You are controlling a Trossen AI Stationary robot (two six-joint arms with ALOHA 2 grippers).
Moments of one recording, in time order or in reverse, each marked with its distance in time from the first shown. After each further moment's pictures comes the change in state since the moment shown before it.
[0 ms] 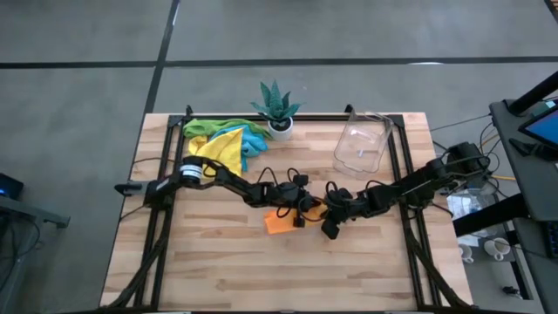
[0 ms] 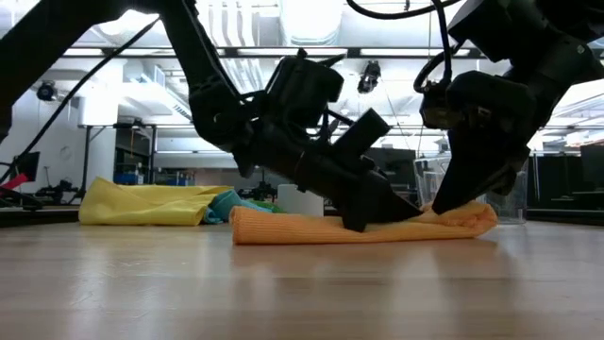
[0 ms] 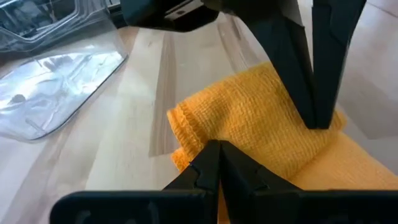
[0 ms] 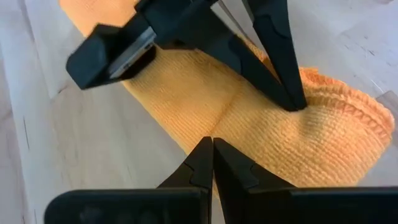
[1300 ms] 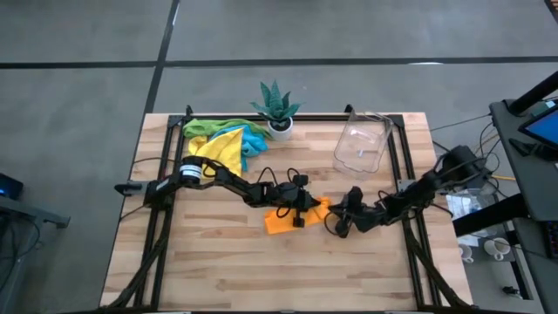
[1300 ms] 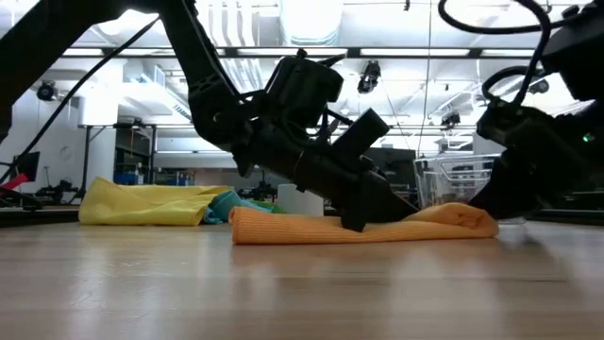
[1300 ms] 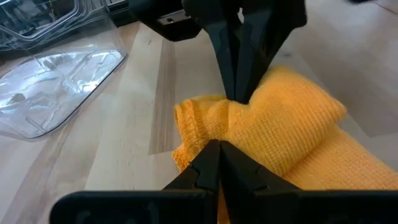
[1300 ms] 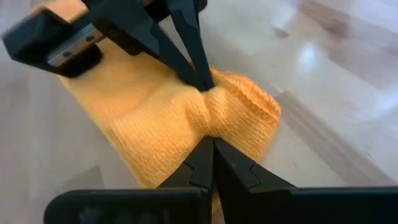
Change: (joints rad) left arm 0.000 -0.006 -0.004 -0.005 0.001 0.002; right arm 0.172 0.080 -0.335 0.552 0.432 -0.064
